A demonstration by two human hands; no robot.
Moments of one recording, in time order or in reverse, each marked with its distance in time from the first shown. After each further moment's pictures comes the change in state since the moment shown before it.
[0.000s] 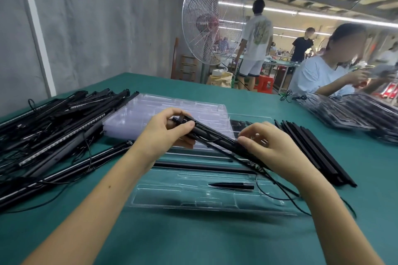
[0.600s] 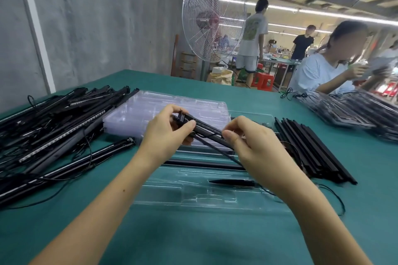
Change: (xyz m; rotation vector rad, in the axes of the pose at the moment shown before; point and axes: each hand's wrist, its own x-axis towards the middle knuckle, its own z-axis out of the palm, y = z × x) left_hand 0.001 -0.009 0.008 0.284 0.174 0.110; right_hand -0.010 -0.051 0.020 -0.027 0.047 -0.106
